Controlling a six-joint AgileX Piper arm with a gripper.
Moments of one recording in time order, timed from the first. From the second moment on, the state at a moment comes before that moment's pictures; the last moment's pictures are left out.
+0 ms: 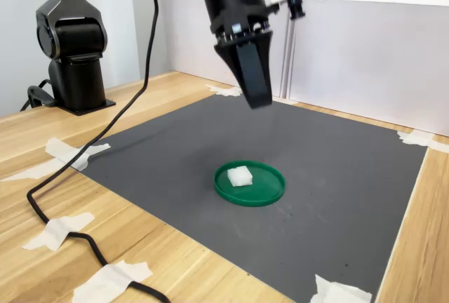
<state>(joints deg) -2.9 86.6 -66.5 3.9 35.2 -36.3</state>
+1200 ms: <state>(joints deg) -2.9 12.1 -8.8 4.5 15.6 -14.9</state>
